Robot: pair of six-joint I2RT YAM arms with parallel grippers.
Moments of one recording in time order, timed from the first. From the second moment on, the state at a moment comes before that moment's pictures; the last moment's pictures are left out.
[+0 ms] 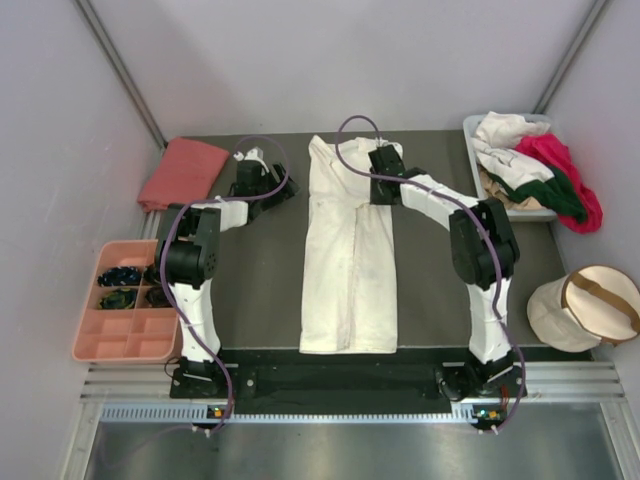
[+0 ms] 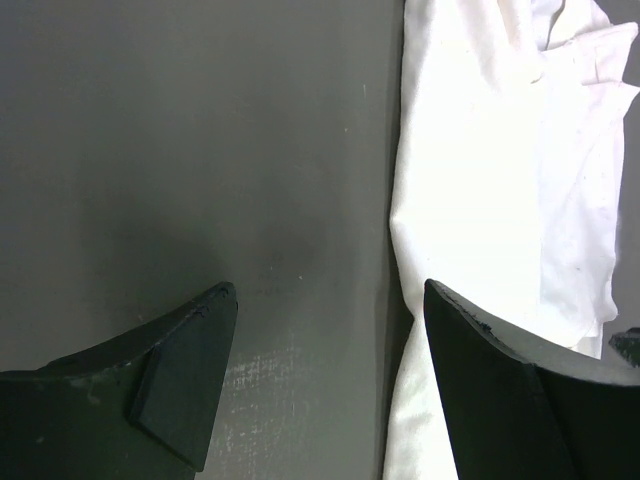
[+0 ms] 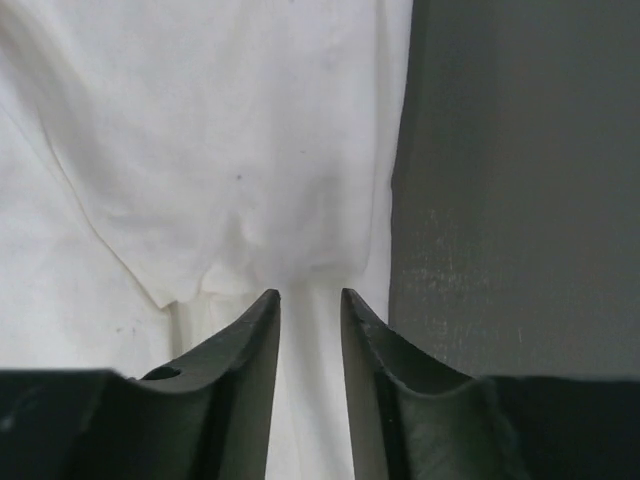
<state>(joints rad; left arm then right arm) -0.18 2.07 1.25 0.28 0.20 -0.63 0.45 2.10 1.60 -0.37 0.26 0.36</state>
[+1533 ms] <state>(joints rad) -0.22 2.02 1.24 0.17 0.25 -0.63 0.30 1.73 1.17 -0.25 0.08 0.50</state>
